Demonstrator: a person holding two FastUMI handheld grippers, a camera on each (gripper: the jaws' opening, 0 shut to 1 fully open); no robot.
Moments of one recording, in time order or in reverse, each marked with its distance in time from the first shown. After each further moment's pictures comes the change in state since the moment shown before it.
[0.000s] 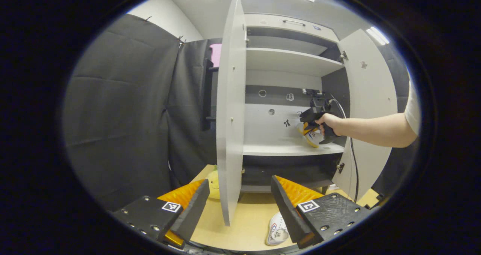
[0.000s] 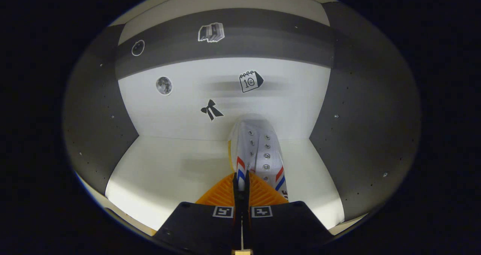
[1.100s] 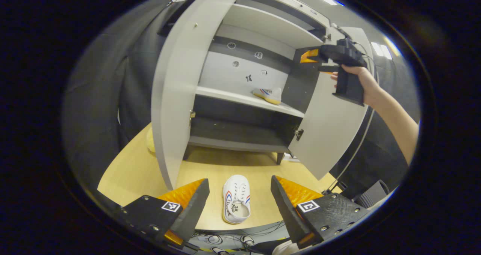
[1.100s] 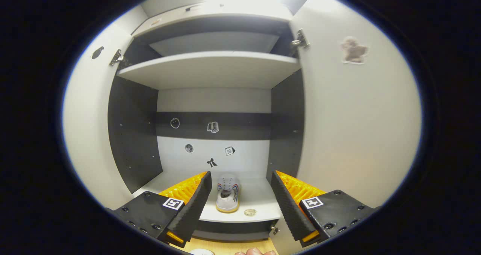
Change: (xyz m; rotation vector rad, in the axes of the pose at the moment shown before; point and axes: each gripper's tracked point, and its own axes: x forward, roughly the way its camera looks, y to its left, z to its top) left arm 0.003 -0.094 -0.149 -0.128 0.346 -0.389; right arm -0.282 -0.056 -0.002 0.000 -0.590 -0.079
